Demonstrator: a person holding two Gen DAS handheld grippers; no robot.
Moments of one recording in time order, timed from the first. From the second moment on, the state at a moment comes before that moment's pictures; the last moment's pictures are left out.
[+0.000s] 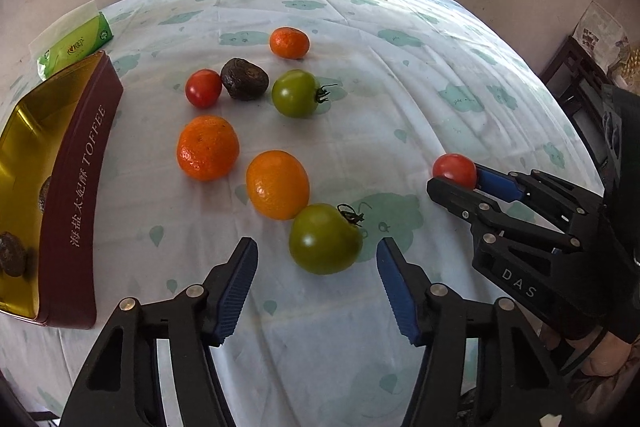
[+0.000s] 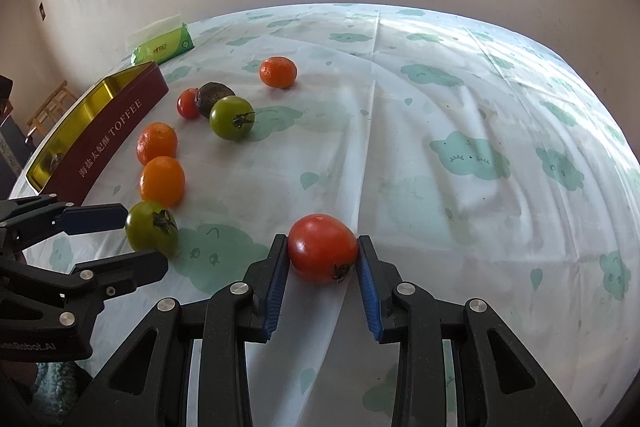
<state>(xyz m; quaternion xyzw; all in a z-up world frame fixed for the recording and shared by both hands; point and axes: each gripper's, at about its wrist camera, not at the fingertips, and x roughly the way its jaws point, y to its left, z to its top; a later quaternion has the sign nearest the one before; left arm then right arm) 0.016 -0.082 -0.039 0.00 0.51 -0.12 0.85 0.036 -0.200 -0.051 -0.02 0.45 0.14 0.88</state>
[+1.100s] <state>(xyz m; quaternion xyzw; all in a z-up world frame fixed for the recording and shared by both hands) 0.002 -0.040 -0.008 -0.03 0.50 -0.12 0.86 0.039 -0.182 -0.052 -0.07 0.46 0.11 0.88</state>
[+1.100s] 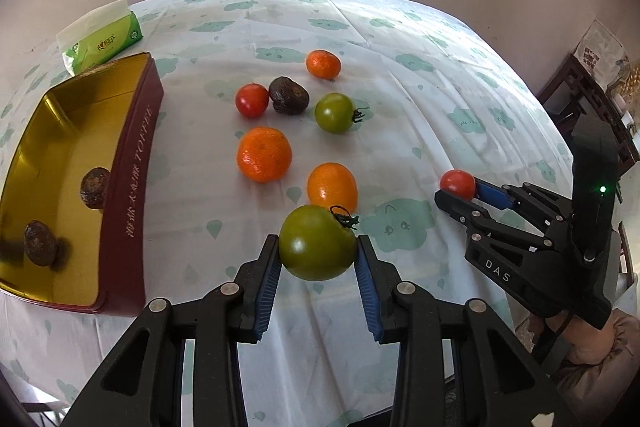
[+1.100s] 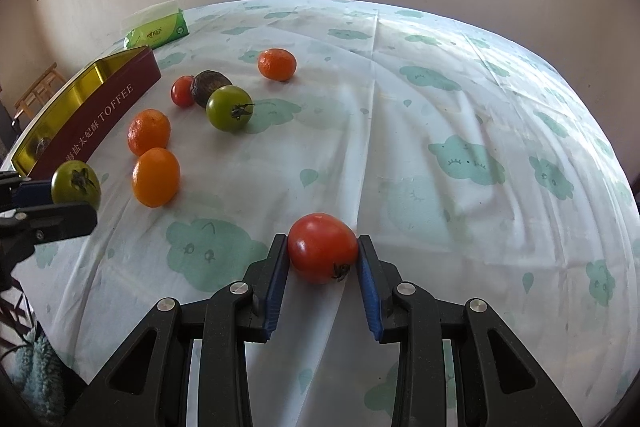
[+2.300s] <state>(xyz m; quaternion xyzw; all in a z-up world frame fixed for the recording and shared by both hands) 0.089 0.169 -0.013 -0.06 0.50 0.07 0.86 0.046 -0.177 -0.052 -0.06 0.48 0.08 0.87</state>
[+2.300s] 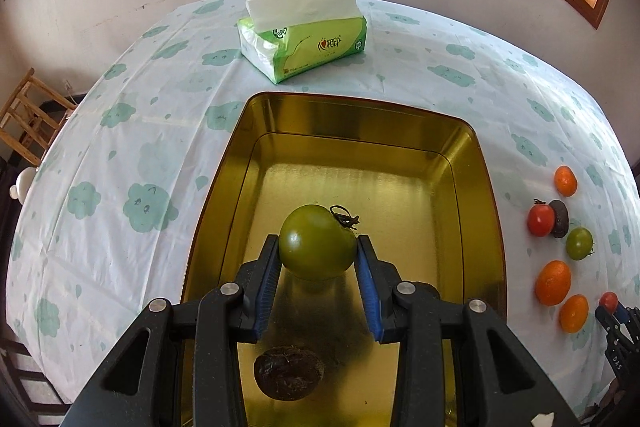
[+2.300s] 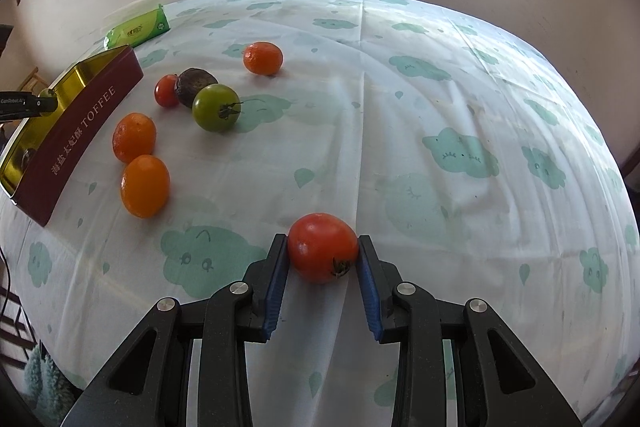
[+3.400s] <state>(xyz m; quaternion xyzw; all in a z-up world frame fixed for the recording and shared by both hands) 0.096 0.175 -0.044 -0.05 0.53 0.07 0.84 0.048 -0.175 -0.051 -0.06 0.49 0.07 0.87</state>
